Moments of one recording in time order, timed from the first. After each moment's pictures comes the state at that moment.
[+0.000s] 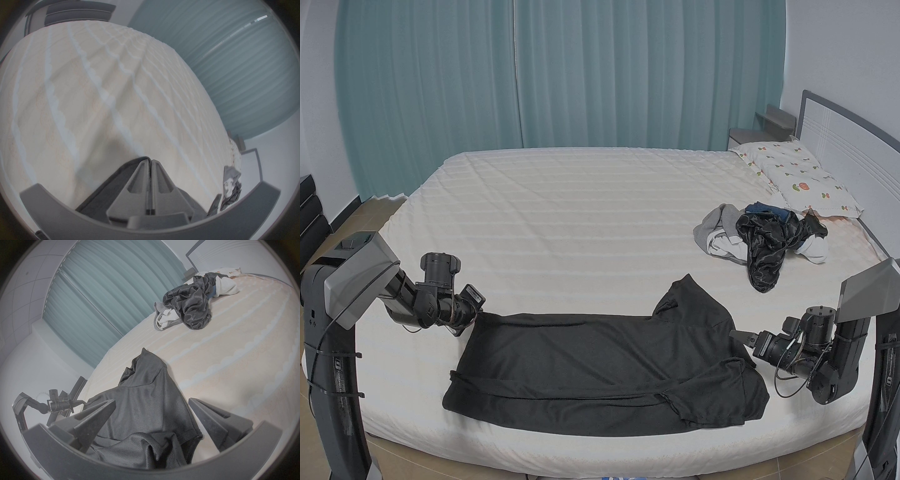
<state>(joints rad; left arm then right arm) -0.01 2.38 -1.22 -0.43 -0.08 -0.94 0.05 2.37 -0.39 -1.54 0.32 0.54</state>
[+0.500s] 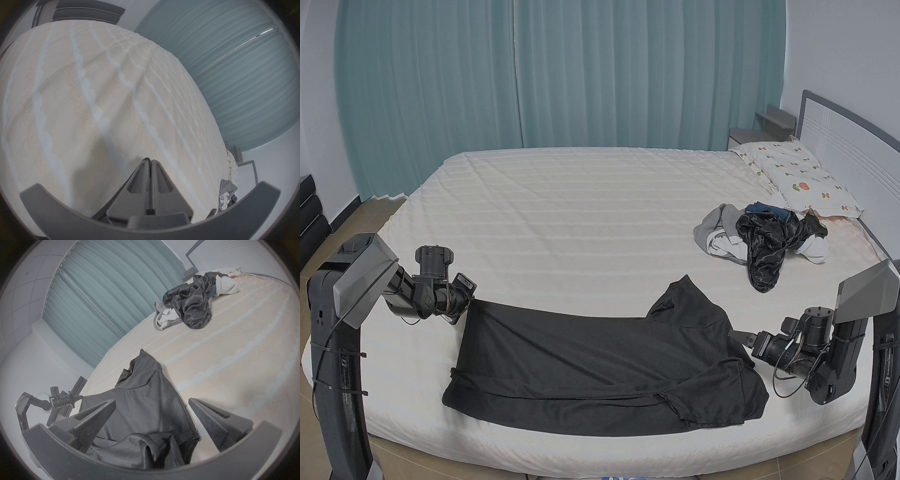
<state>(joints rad) 0.04 2.46 -1.36 -0.42 -0.07 -0.97 0.05 2.40 -0.41 -1.55 0.32 0.54</state>
